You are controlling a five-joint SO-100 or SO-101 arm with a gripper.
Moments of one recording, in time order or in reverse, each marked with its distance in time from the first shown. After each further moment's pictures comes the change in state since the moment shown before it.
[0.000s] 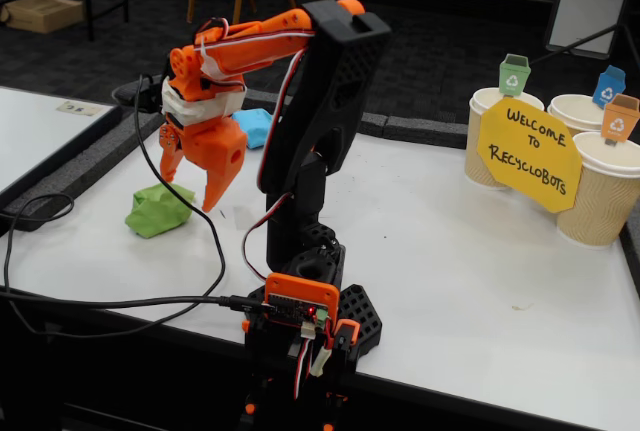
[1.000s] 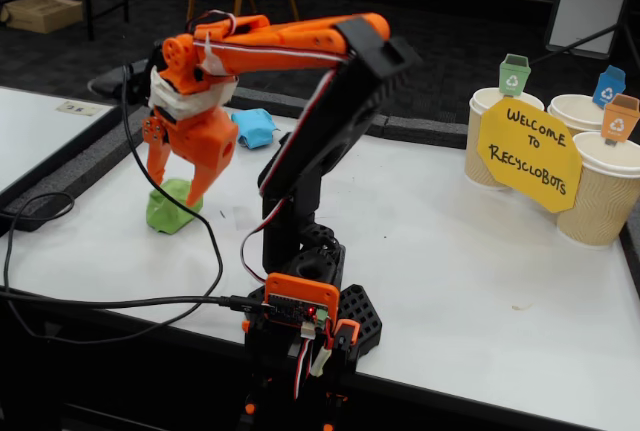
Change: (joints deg) arm -6.2 10.3 2.5 3.9 1.2
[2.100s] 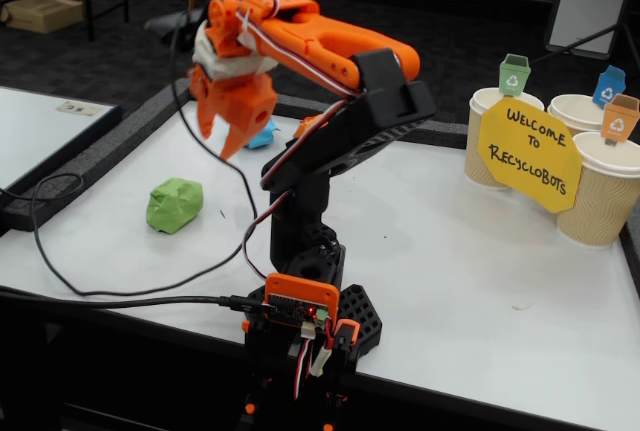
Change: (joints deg) arm 11.2 16.6 -1.6 9.3 0.1
